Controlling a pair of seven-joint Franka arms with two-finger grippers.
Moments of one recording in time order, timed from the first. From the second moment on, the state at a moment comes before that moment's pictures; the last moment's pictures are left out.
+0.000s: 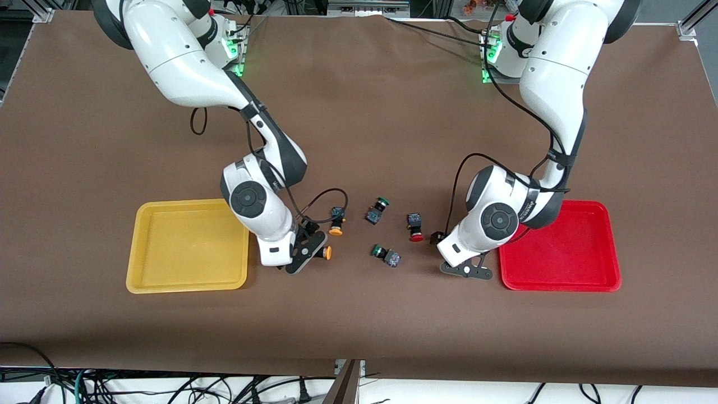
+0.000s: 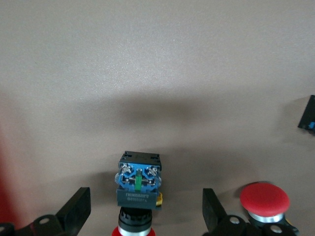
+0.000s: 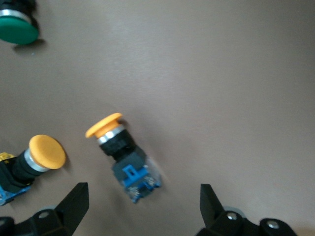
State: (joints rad) left arm -0.30 0.83 -0.06 -1.42 0.00 2.20 -0.19; right arm 0.37 0.90 0.17 -1.30 -0.10 2.33 -0.36
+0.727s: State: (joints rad) left arm -0.26 0.84 -0.04 -1.40 0.00 2.19 -0.14; right arm 0.39 0.96 0.16 -1.30 -0.11 2.43 -0.36
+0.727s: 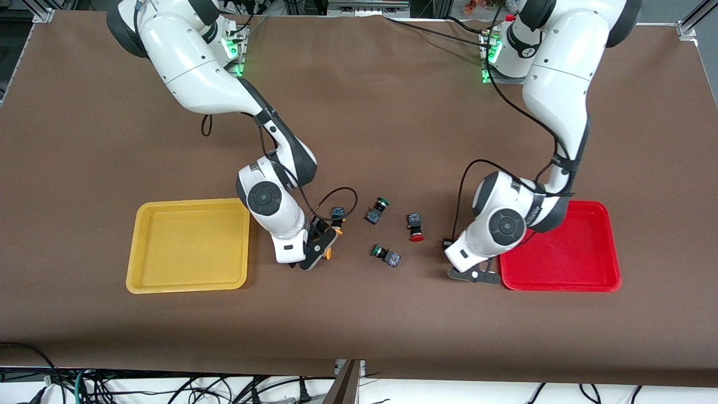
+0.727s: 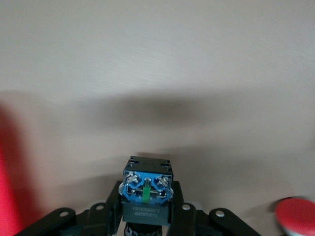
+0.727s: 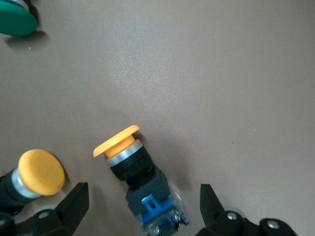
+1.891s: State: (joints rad) left arm 0.01 0.78 -0.09 -1.45 -0.07 2.06 0.15; right arm 0.09 0.76 0.12 -1.29 -0.10 2.03 -0.37
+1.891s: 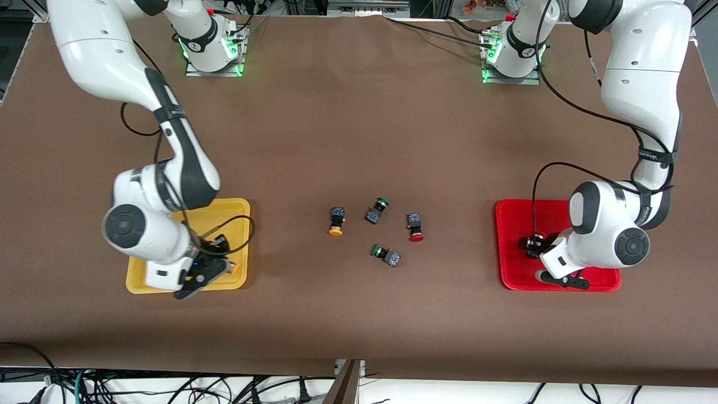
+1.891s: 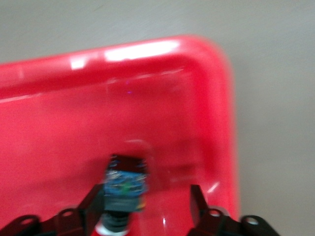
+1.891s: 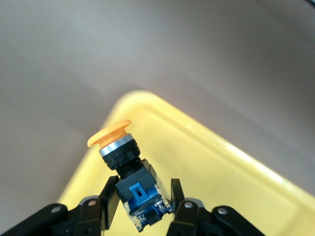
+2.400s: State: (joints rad) left arm -0.26 0.77 -0.11 -1.40 -0.07 2.04 -0.27; right arm -0.06 0.77 0.09 -1.42 0.05 2.05 -0.36
